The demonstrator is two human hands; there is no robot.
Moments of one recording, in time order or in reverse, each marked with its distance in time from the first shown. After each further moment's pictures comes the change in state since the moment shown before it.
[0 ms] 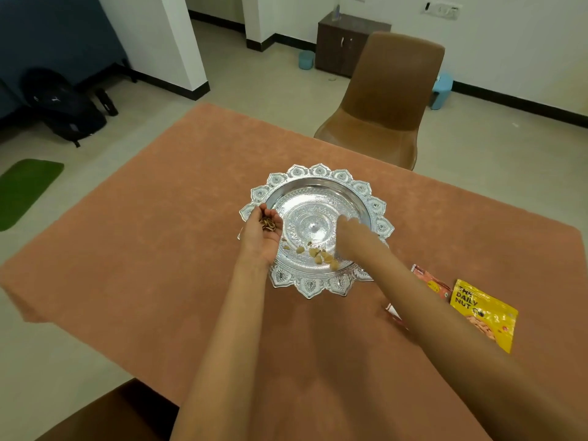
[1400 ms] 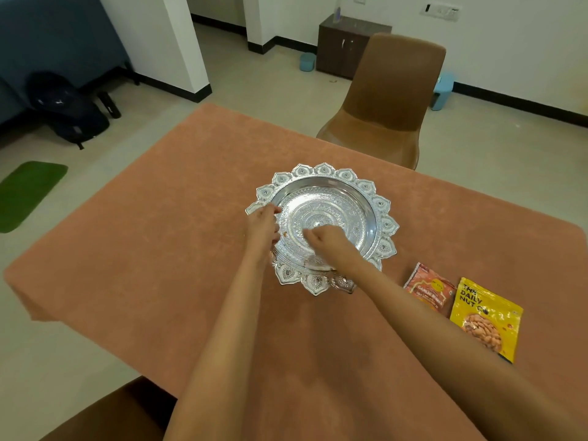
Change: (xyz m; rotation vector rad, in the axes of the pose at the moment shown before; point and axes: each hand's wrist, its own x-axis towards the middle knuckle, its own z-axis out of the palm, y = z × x) left_hand -0.007 0.003 -0.011 0.939 0.006 0.317; right_hand -0.010 -0.028 0.036 0.585 0.091 -0.329
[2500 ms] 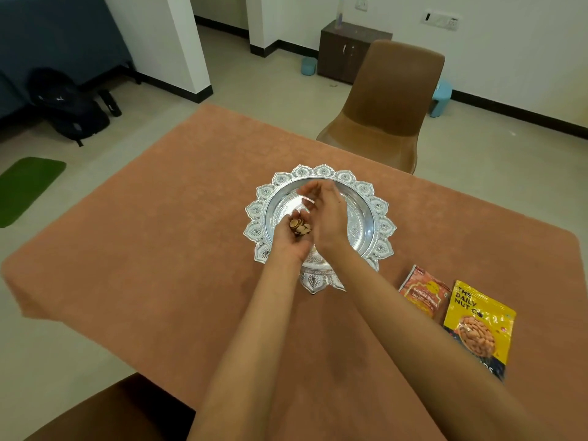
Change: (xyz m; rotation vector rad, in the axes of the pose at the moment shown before) left_hand -0.022 0.001 0.048 -1.244 -0.116 -0.580; right_hand 0.014 -0.057 -0.005 1.264 0.395 -0.067
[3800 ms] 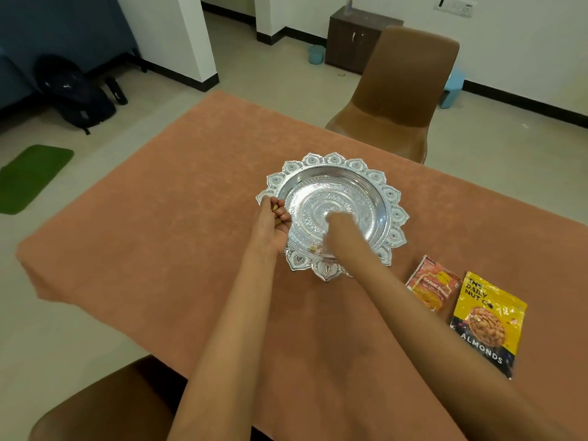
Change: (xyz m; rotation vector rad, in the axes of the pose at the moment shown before) left_hand -0.001 0.050 -0.018 0.439 0.006 0.279; right_hand -0.018 0.008 -0.039 -1.733 -0.236 0.106
